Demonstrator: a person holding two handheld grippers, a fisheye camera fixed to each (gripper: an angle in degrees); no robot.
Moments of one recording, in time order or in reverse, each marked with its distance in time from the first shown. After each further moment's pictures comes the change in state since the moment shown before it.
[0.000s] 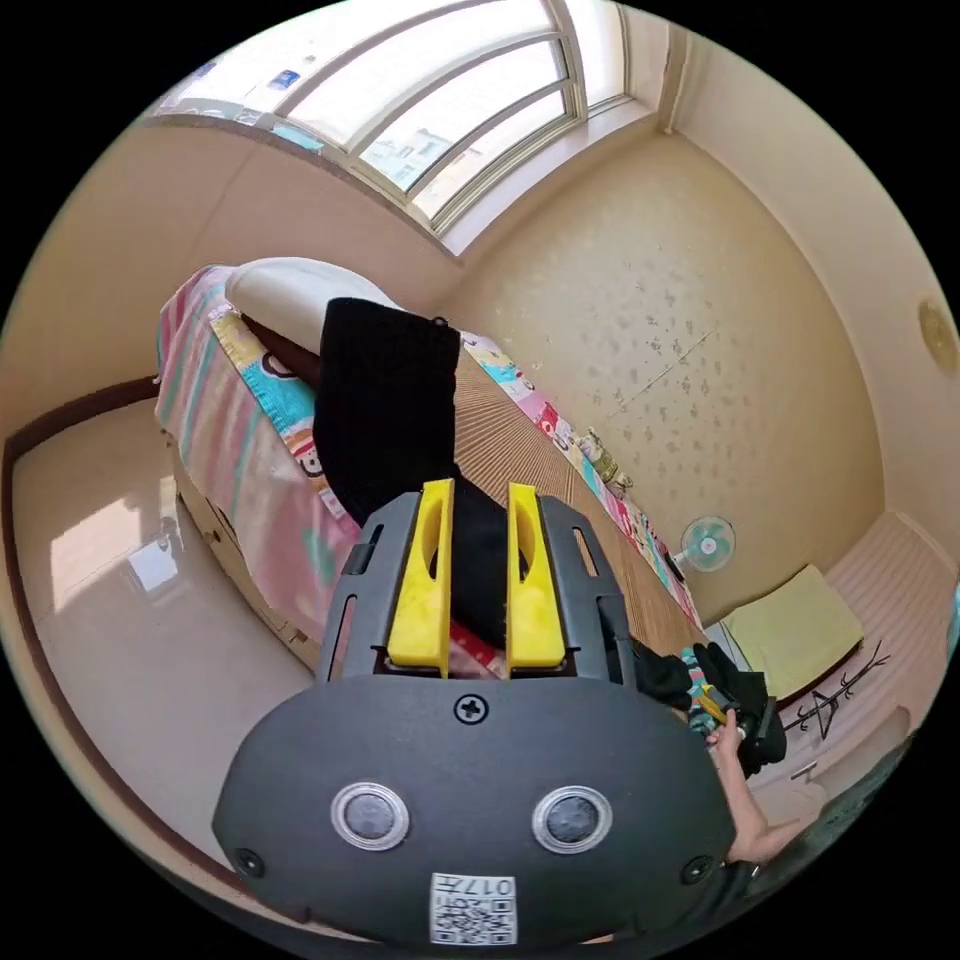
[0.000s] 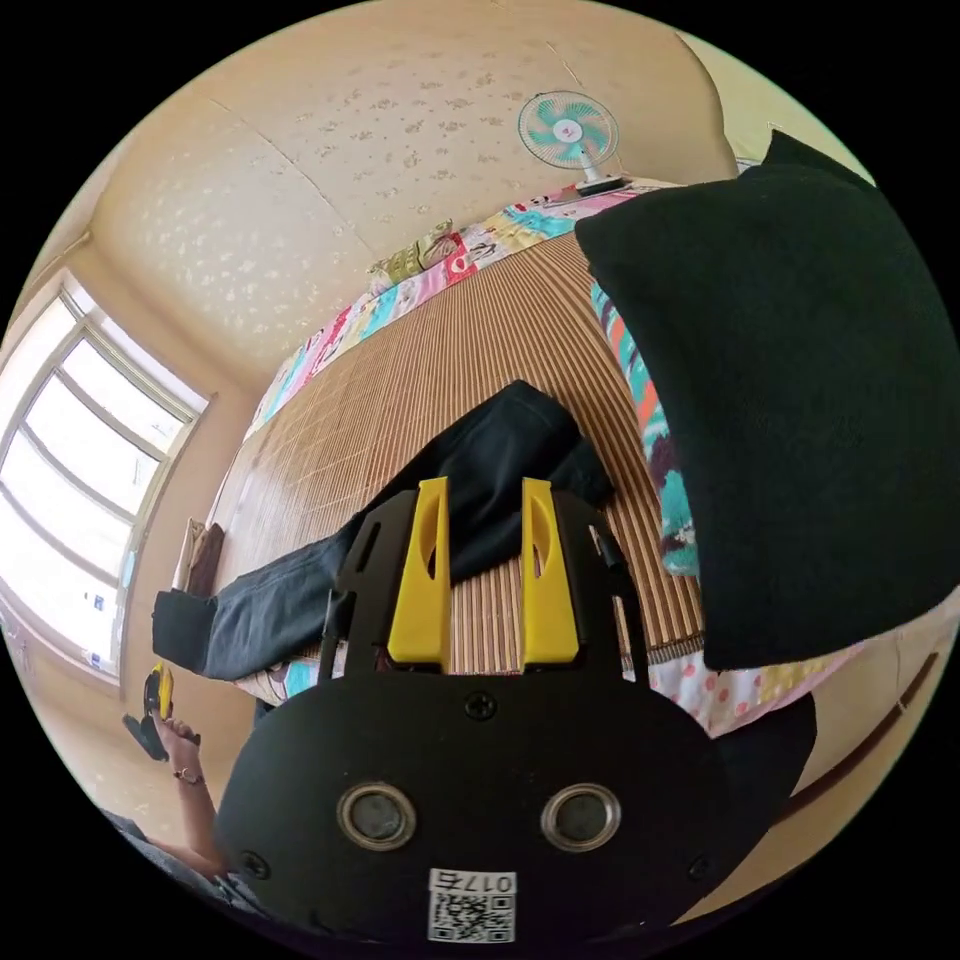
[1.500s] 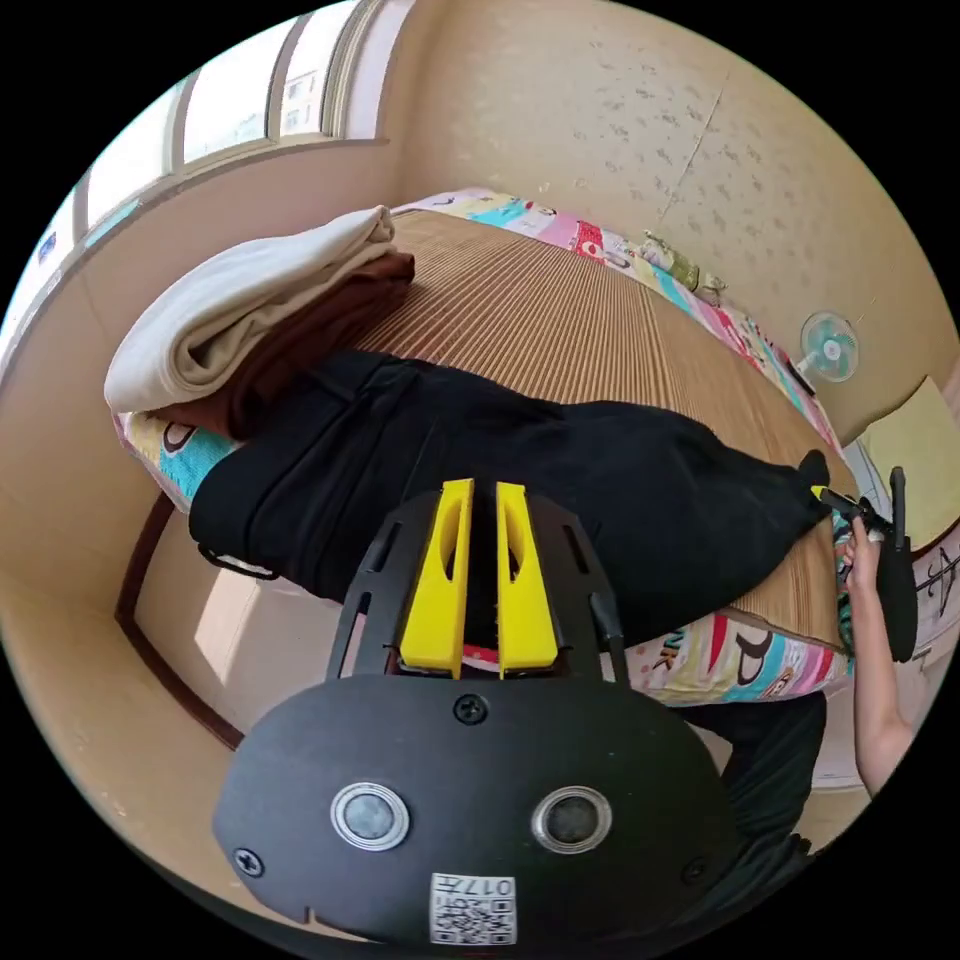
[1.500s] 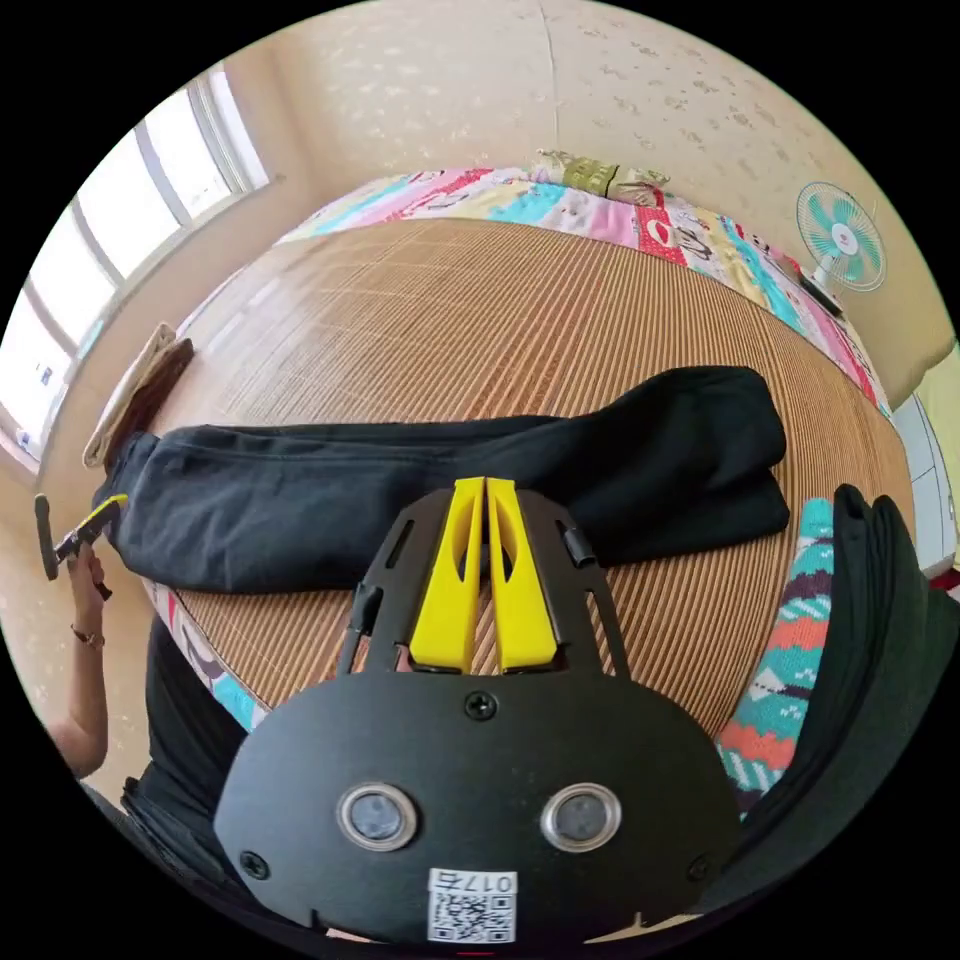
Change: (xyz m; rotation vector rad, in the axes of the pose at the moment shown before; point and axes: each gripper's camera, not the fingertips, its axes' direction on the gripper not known) left arm 0.155 0.053 0.231 -0.454 -0.515 0.428; right arm -0.178 -0.027 0.183 -0.339 0.272 -0.628
